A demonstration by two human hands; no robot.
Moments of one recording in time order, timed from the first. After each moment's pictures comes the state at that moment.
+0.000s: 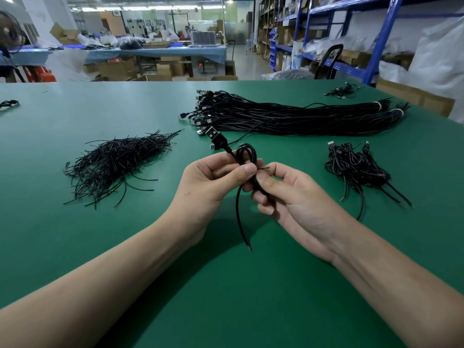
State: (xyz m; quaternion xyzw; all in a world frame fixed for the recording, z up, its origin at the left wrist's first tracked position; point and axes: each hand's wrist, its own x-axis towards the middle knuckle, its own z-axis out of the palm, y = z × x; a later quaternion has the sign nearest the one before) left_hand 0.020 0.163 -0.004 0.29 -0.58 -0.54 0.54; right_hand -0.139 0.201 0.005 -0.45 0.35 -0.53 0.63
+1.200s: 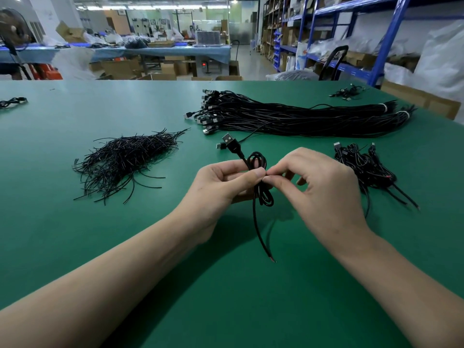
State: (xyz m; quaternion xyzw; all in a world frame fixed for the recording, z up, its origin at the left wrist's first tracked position) left_hand 0.024 0.164 -0.003 0.33 -0.57 -0.59 0.47; right_hand -0.154 0.203 0.009 -0.74 0.47 -0.47 -0.08
